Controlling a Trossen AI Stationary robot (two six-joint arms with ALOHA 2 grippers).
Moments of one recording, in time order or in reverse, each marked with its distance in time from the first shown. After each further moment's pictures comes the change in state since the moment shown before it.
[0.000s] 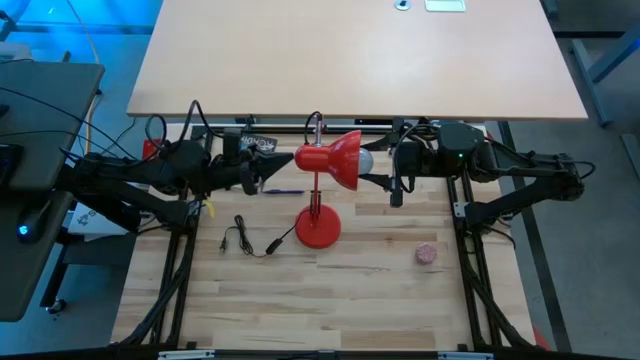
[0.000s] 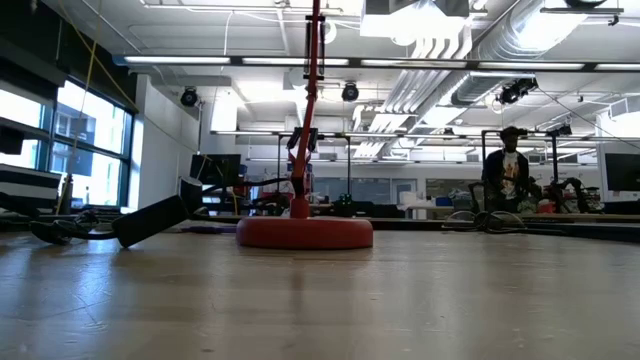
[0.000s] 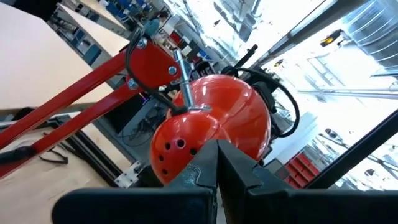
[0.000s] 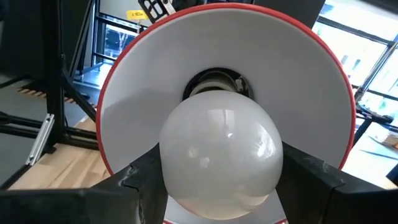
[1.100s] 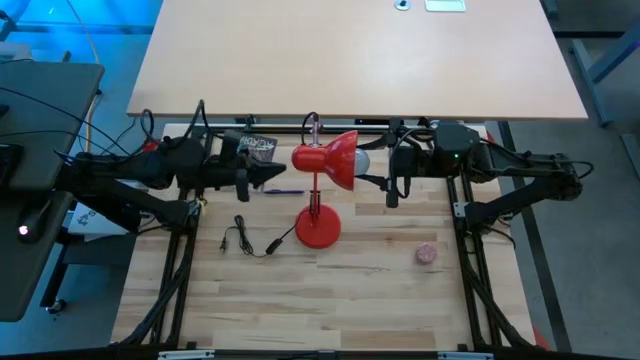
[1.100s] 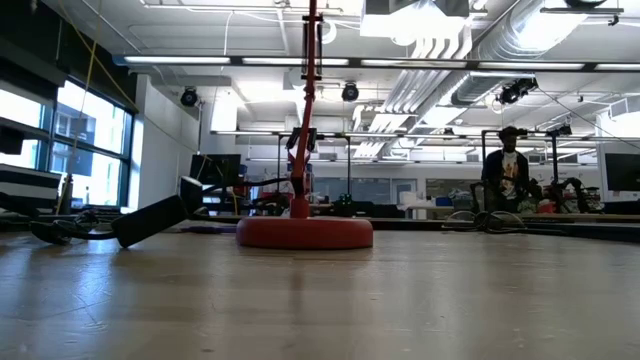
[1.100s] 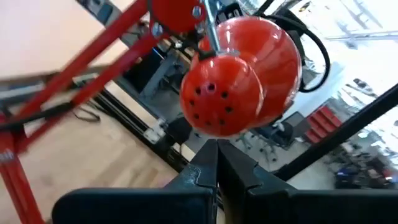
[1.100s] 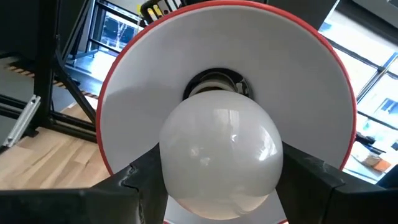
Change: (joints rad) left arm 0.026 -0.053 0.048 -0.316 0.110 0.015; right arm 0.000 0.023 0.002 0.020 0.000 -0.137
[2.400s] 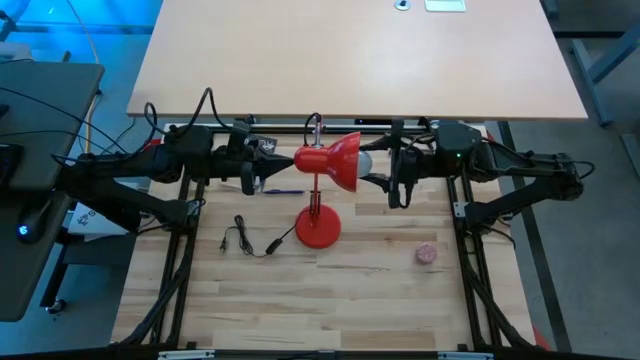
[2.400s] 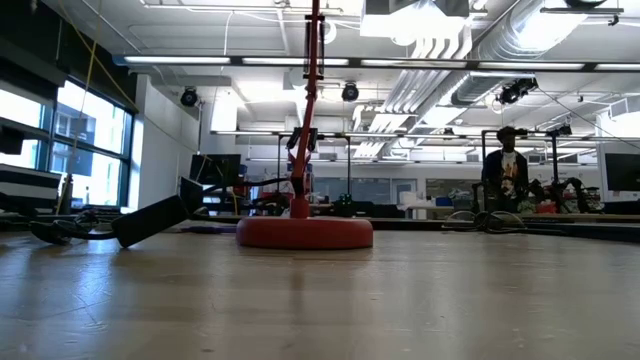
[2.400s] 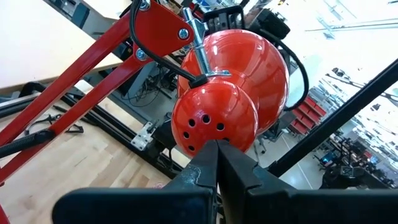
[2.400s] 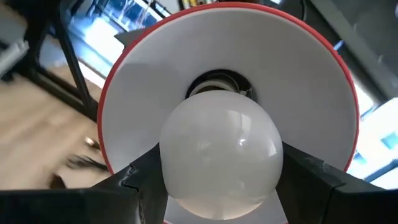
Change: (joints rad) left arm 0.105 0.047 0.026 0.064 0.179 0.049; right arm 0.000 -0.002 -0.001 -0.022 -0.014 -0.332
